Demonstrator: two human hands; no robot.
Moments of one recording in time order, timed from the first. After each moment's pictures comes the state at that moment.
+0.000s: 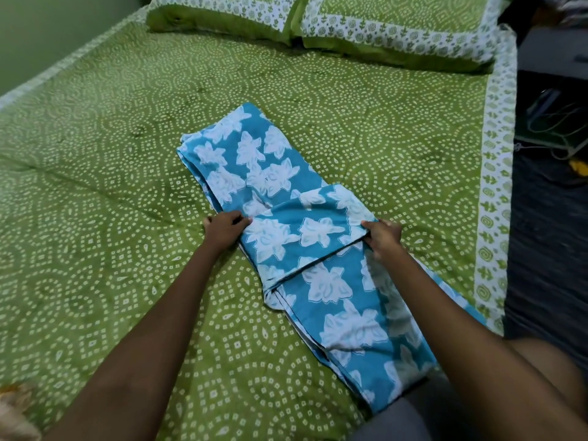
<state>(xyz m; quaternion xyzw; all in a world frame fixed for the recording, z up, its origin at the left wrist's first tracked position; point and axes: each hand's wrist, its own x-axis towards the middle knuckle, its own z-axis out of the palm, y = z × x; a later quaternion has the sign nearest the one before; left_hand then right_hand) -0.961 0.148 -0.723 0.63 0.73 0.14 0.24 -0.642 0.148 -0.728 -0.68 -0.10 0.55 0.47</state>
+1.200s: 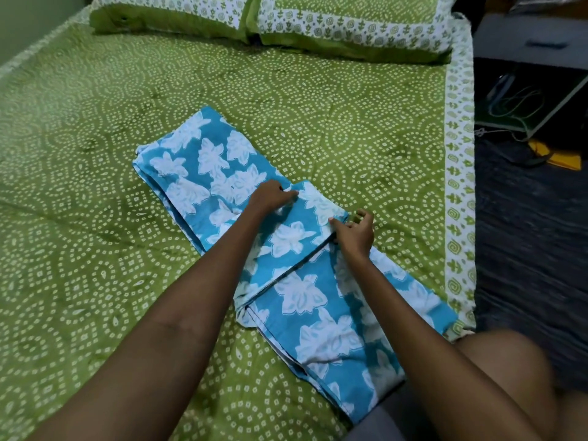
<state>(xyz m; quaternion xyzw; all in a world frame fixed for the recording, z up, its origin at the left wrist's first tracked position) -0.805 0.234 -0.693 0.67 0.68 0.05 0.30 -0.648 0.130 -0.716 -0.76 -0.24 0.41 0.44</state>
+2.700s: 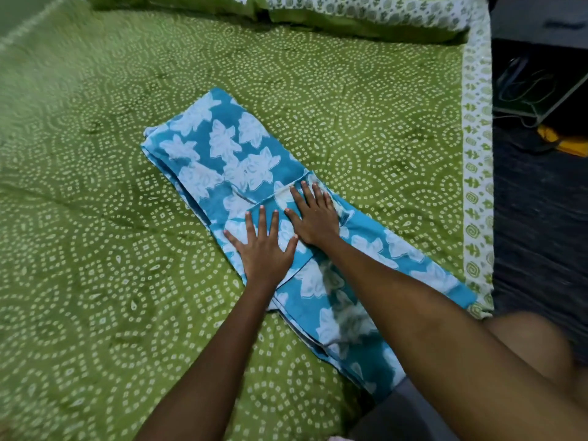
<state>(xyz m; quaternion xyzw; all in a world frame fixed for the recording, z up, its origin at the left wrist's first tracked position) -0.846 0.090 -0.755 0.70 0.71 0.06 0.02 -0.716 0.154 -0.757 -0.65 -0.74 0.18 0.05</state>
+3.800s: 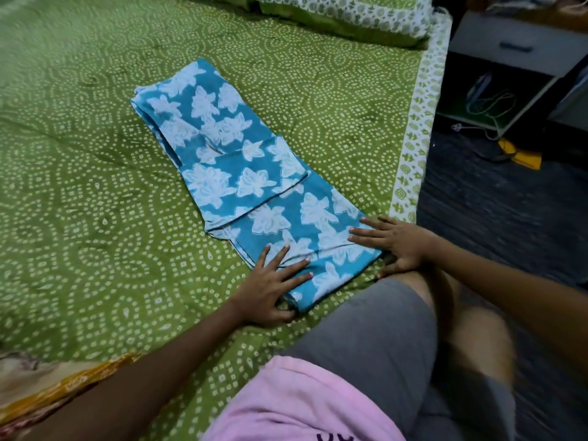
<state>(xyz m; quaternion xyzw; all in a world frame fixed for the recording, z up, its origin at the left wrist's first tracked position) -0.782 -0.091 -0.744 0.94 0.34 0.03 0.03 -0.448 -0.002 -0.696 -0.31 -0.92 0.09 -0.22</state>
